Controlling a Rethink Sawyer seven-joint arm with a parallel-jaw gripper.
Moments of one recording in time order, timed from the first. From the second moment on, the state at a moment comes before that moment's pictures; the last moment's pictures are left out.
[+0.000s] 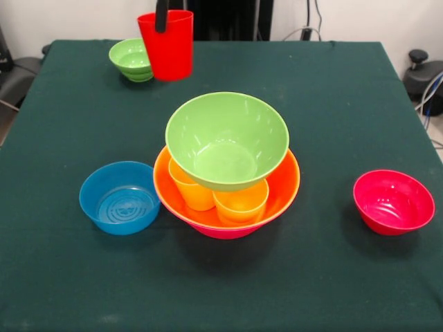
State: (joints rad) arm -0.09 -0.69 -0.42 1.60 0.34 0.64 2.73
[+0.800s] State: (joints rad) arm -0.09 -0.64 -0.44 1.45 0.33 0.66 2.73
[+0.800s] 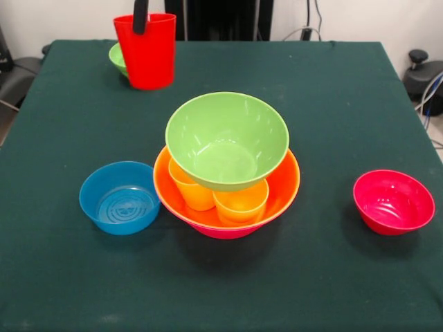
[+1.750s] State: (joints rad) arm -0.04 -0.51 -0.46 1.29 0.33 0.74 2.73
